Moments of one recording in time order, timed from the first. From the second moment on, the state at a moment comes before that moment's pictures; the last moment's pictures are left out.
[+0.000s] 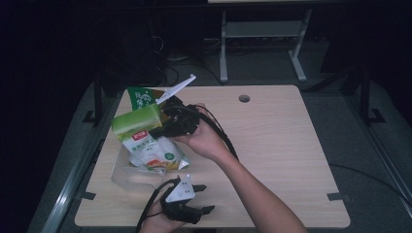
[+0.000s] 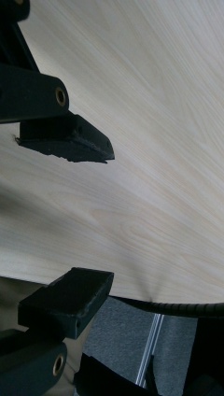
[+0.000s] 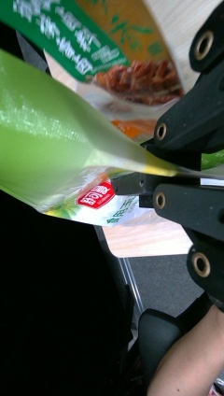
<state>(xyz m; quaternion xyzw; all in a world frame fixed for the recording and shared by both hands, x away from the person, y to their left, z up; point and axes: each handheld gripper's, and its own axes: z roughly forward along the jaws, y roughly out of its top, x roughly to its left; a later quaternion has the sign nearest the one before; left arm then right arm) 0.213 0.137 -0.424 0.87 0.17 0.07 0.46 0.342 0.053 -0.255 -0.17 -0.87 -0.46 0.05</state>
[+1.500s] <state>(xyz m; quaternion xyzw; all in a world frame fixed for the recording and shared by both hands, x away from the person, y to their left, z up) 0.210 0.137 -0.427 0.87 0.17 0.07 0.46 0.363 0.121 -0.327 -0.15 -0.90 -0.40 0.09</state>
